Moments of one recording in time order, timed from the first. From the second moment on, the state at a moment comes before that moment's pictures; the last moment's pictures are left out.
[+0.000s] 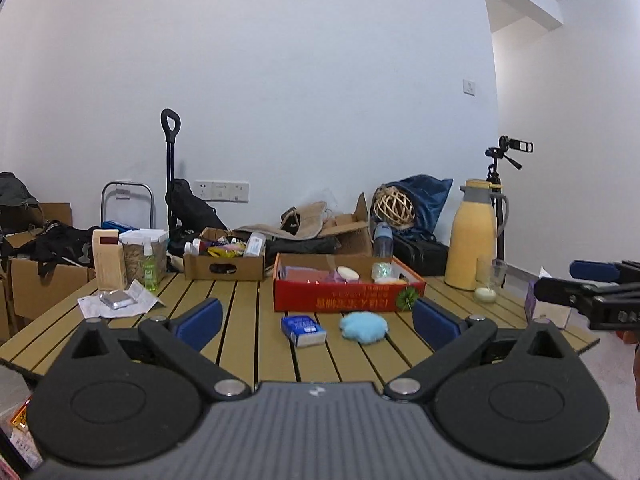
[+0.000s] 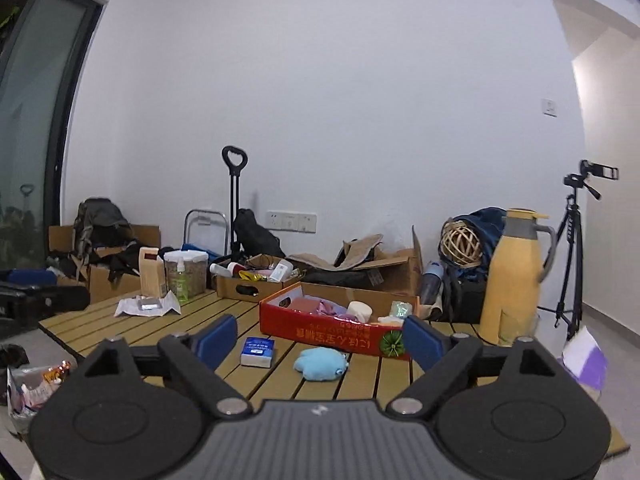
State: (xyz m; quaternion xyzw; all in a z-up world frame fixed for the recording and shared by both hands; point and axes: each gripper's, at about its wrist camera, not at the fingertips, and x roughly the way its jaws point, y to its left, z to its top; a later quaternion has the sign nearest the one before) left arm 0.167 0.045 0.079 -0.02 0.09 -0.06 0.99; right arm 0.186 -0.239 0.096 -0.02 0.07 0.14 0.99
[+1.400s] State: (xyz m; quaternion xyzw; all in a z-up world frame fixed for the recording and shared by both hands) left arm 0.481 -0.005 -0.005 -0.01 0.26 -0.13 0.96; right arm 0.440 -0.226 -0.018 0.09 0.25 0.16 0.95
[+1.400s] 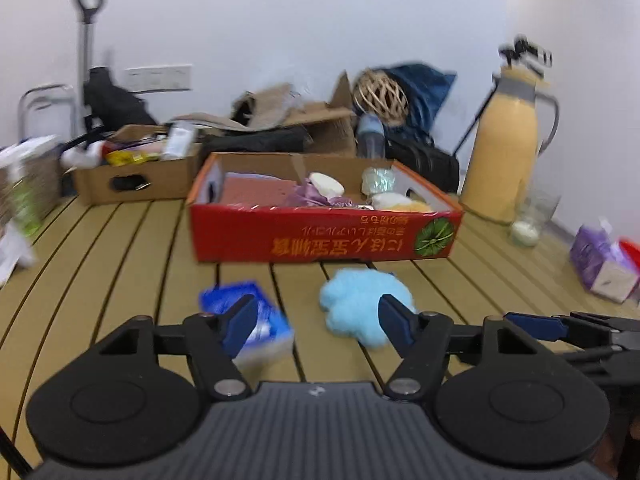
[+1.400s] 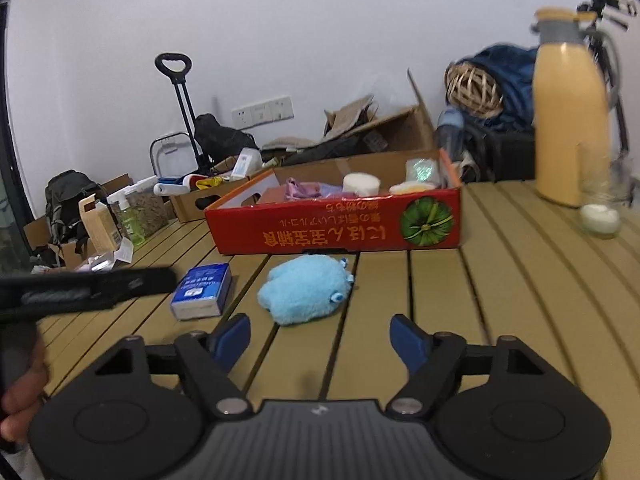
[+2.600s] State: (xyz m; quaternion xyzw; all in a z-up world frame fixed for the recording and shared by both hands) left arm 0.435 0.009 0.032 -0.17 0.30 -0.22 0.91; right arm 0.400 -0.227 0.024 0.15 0.21 0.23 0.94
